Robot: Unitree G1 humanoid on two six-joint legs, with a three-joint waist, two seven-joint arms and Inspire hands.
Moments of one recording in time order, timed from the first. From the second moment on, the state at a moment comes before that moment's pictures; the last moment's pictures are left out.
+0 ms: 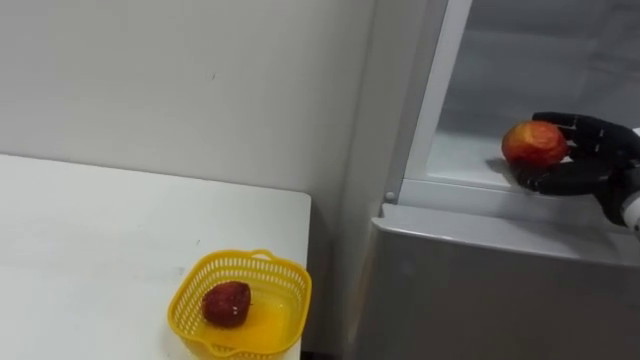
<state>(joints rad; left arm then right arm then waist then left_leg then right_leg) 0.28 0.30 0.00 1.00 0.32 0.19 -0.14 -0.80 -0.70 0.02 0.78 0.43 0.05 0.05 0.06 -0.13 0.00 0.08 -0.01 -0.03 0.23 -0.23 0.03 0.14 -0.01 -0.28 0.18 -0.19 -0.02</state>
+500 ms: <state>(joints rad) 0.26 0.31 -0.01 1.00 0.31 0.19 -0.12 -0.80 -0.70 0.02 0.76 0.48 0.05 0.03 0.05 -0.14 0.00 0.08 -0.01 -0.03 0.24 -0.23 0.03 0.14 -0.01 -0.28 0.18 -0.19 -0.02</state>
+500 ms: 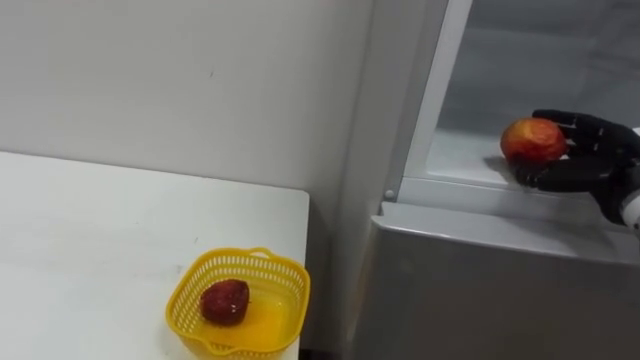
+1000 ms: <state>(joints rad) 0.22 0.30 -0.02 1.03 0.31 0.14 -0.10 -0.76 -0.69 0.04 0.45 0.36 0.04 -0.08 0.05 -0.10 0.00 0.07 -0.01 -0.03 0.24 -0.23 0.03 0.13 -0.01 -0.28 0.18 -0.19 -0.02</state>
